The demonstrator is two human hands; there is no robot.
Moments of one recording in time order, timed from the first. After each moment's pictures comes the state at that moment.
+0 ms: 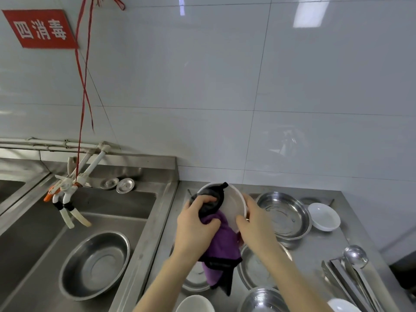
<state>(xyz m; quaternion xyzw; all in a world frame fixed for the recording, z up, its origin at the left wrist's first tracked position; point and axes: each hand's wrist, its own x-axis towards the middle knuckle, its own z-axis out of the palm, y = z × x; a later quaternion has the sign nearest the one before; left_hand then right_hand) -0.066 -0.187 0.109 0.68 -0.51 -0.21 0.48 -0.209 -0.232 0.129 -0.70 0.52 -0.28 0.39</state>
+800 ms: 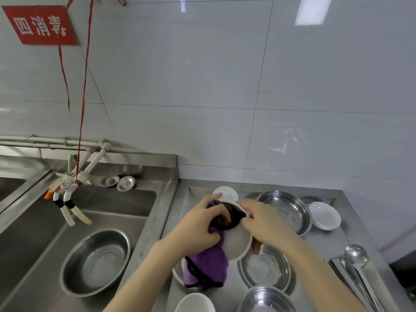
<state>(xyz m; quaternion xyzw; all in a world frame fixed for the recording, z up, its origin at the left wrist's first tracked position) -0.044 -0.196 0.116 0.60 -0.72 -0.25 0.24 -0.228 -0.243 0.153 -0.76 0.48 -0.12 0.42</state>
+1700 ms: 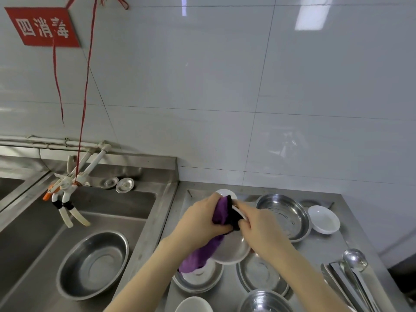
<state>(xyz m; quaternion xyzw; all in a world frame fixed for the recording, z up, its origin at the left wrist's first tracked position) -0.054 -0.207 0.130 0.66 -0.67 -0.21 0.26 -0.223 -0.237 0.139 -0.82 0.47 -0.19 0.27</state>
